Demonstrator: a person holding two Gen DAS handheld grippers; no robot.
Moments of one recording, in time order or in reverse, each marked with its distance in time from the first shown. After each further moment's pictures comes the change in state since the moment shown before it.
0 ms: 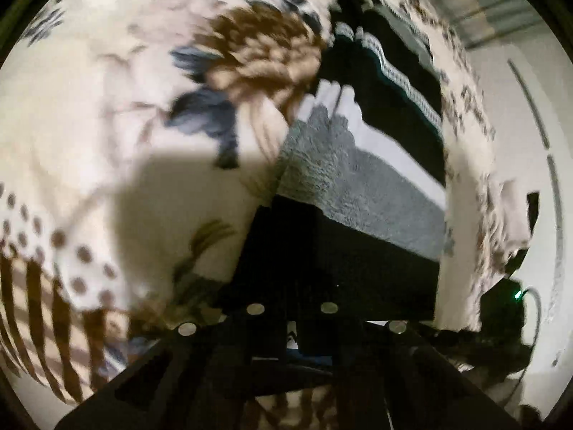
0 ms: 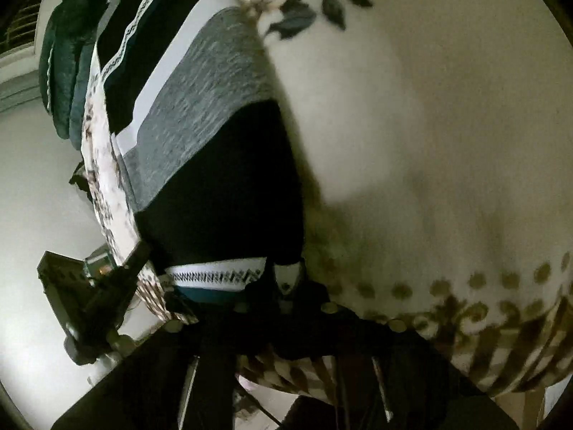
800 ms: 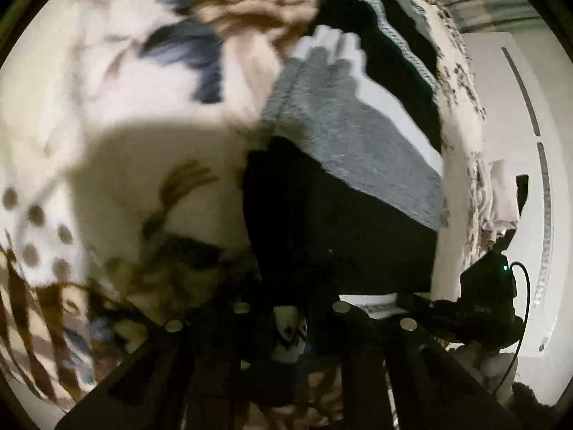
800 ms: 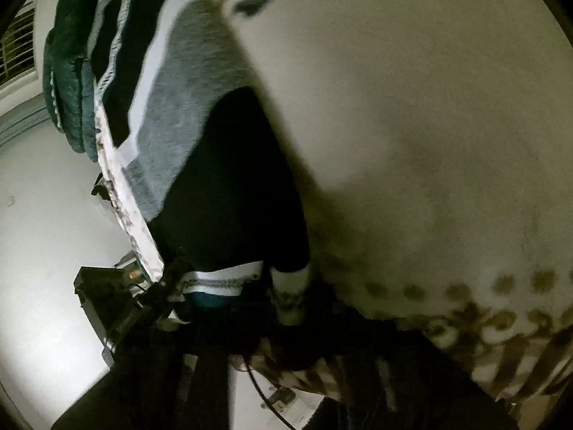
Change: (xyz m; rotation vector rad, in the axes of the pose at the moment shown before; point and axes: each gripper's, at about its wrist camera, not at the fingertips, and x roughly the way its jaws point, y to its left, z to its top) left arm 0.023 -0.004 -0.017 0.014 0.119 -0.075; right arm 0.016 -0.005 0.010 0.083 0.047 0.116
